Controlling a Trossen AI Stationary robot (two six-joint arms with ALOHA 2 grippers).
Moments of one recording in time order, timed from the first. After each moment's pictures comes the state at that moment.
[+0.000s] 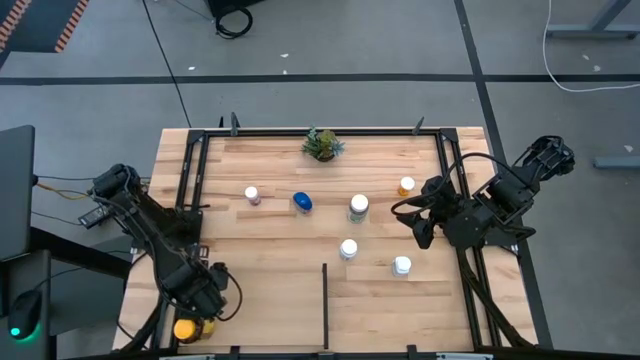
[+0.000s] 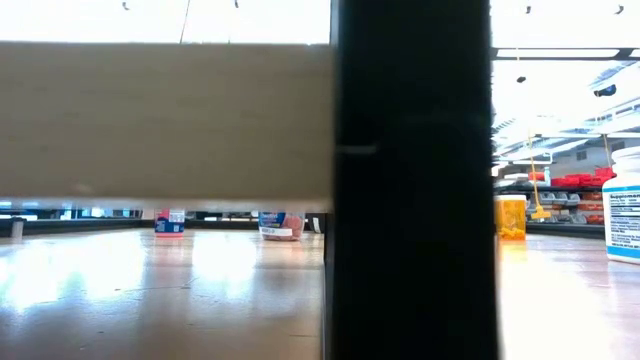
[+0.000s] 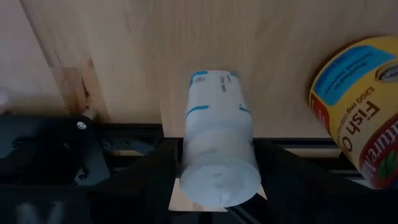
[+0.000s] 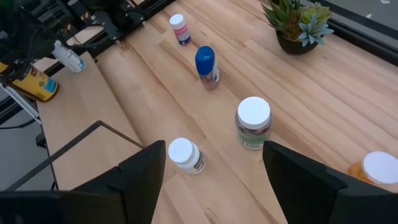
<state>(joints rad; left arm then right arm) -0.87 1.47 1.12 -1.33 0.17 -0.85 0.62 1.15 1.38 -1.23 0.69 1.16</state>
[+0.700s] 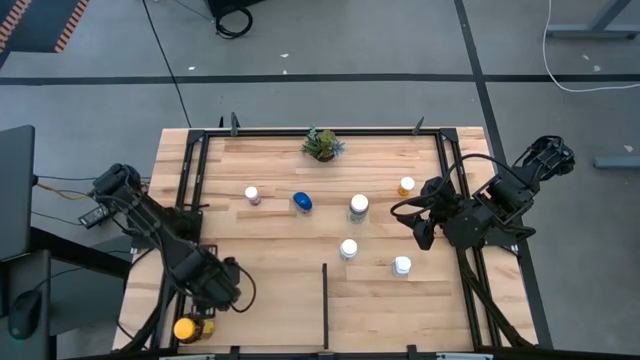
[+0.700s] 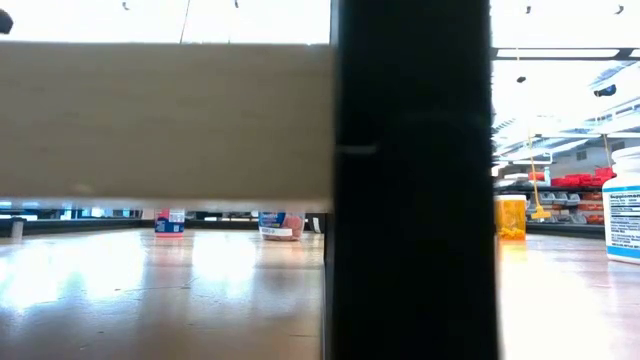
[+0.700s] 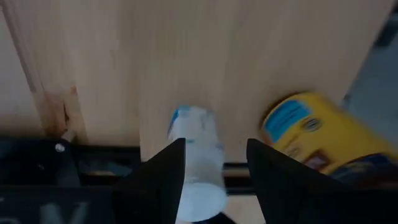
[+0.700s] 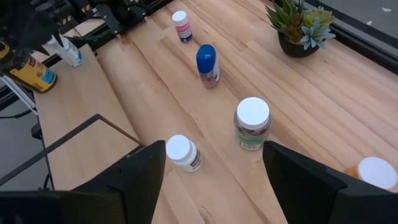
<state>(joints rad) -0.75 1.47 1.20 -1.28 0.19 -0.85 0.62 1.15 1.38 -1.23 0.68 1.11</state>
